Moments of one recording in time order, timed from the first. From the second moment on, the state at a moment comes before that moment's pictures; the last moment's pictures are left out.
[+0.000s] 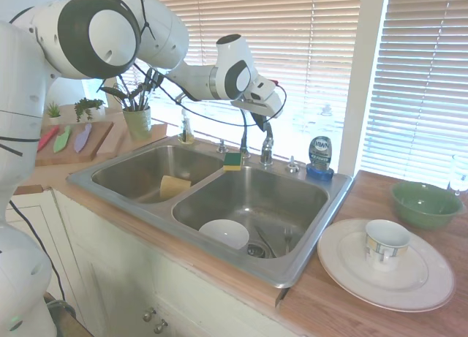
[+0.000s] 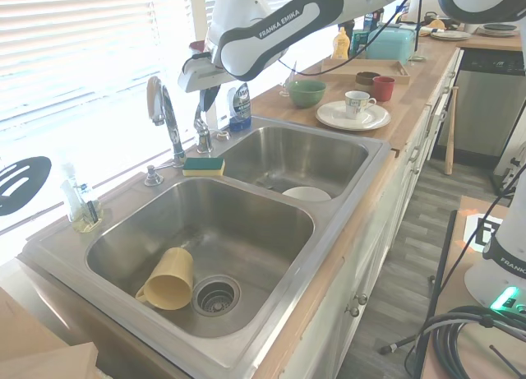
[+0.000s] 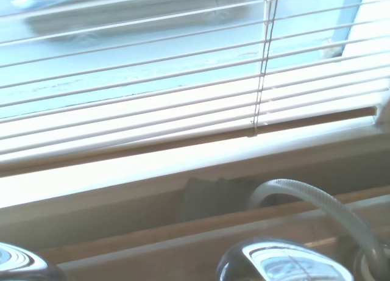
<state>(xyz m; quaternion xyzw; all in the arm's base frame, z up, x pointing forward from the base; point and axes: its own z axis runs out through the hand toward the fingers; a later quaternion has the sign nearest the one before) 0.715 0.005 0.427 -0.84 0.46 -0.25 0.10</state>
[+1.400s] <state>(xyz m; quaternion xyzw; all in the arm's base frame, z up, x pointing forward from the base) 0.440 -0.006 0.386 -0.88 0.47 -0.01 -0.01</state>
